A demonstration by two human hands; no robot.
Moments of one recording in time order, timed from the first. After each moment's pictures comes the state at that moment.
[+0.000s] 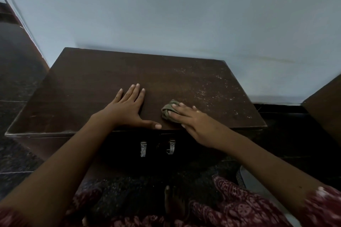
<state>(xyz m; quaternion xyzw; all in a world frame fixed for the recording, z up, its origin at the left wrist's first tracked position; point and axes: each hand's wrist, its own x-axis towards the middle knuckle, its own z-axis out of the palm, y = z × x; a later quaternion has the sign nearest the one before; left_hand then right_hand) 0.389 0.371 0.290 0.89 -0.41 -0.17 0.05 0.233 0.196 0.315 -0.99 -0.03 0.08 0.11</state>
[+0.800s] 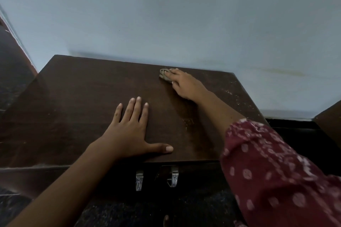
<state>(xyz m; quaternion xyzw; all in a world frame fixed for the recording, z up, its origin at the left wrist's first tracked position) 0.388 0.347 0.279 0.91 -0.39 -0.14 0.03 0.423 0.118 0.299 -1.00 0.05 0.00 0.07</state>
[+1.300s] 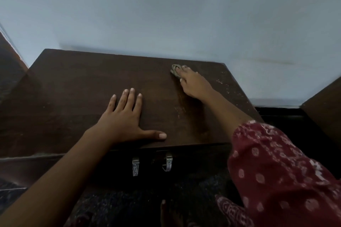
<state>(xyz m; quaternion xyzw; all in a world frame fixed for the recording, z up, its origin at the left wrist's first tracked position) 0.385 0.349 0.291 0.91 -0.39 -0.16 0.03 0.376 0.106 0.300 -0.98 0.15 0.00 0.09</state>
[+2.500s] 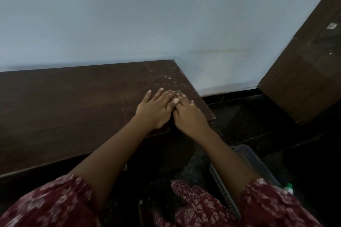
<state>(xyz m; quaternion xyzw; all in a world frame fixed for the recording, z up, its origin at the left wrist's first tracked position) 0.308 0.180 0.289 0.83 -0.55 -0.09 0.06 0.203 0.102 0.290 -0.96 0.25 -0.06 0.15</state>
